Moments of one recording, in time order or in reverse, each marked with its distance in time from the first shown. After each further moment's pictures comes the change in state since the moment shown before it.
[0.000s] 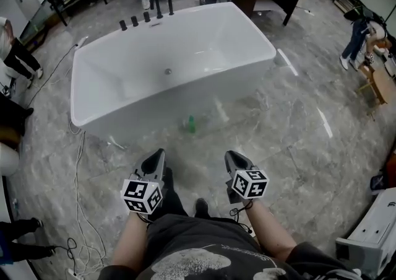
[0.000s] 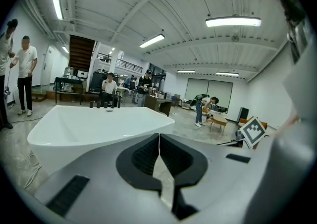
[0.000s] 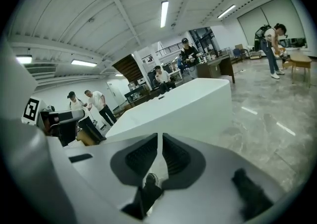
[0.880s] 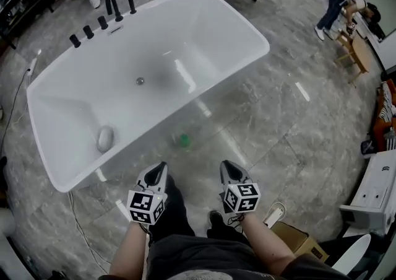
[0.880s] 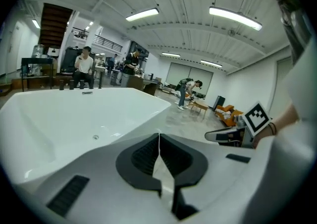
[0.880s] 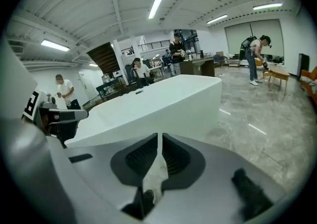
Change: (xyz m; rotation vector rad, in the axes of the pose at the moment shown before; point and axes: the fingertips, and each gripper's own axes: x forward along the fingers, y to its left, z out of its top) left arm 0.211 0.163 -0.030 0.058 0.226 -0.299; right arm 0.200 -0.015 0.027 0.016 0.038 -0.329
